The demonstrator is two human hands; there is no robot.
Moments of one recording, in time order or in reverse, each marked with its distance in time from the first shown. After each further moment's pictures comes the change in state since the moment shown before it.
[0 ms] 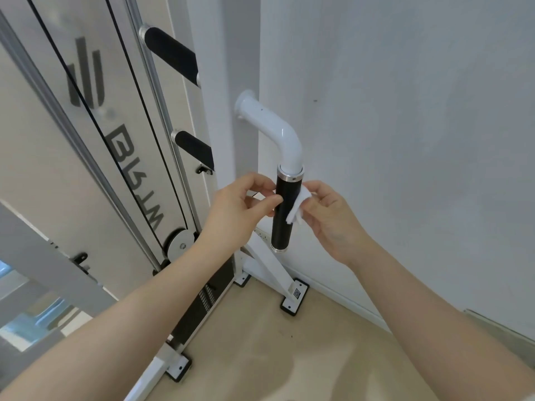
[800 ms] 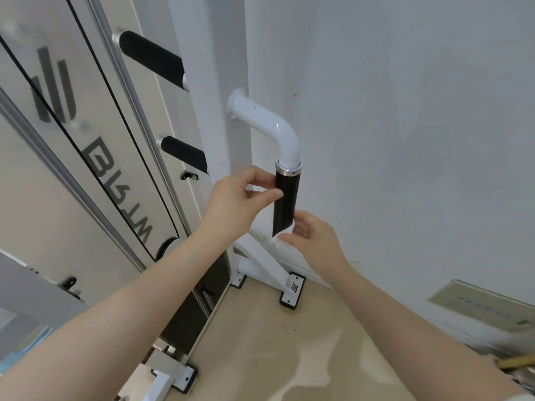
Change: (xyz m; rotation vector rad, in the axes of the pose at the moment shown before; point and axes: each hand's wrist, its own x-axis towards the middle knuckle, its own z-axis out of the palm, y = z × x) left_hand 0.020 0.000 -0.010 0.048 -0.148 0.033; right_hand -0.024 0.045 0.022 -0.424 0.292 0.041
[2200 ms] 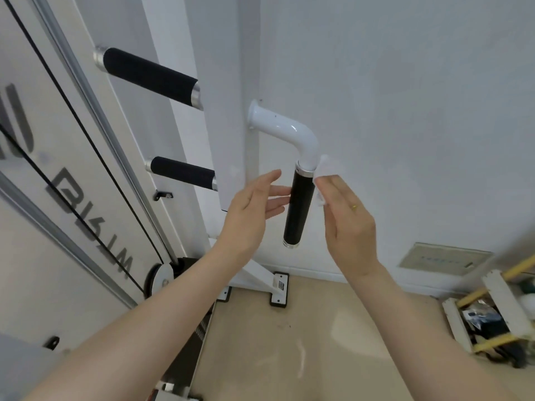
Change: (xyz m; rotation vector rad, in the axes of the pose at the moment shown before) left_hand 0.003 -0.023 -0.012 -0.531 -0.232 -0.051; right_hand -0.022 -0.039 0.021 -0.732 0.726 -0.797
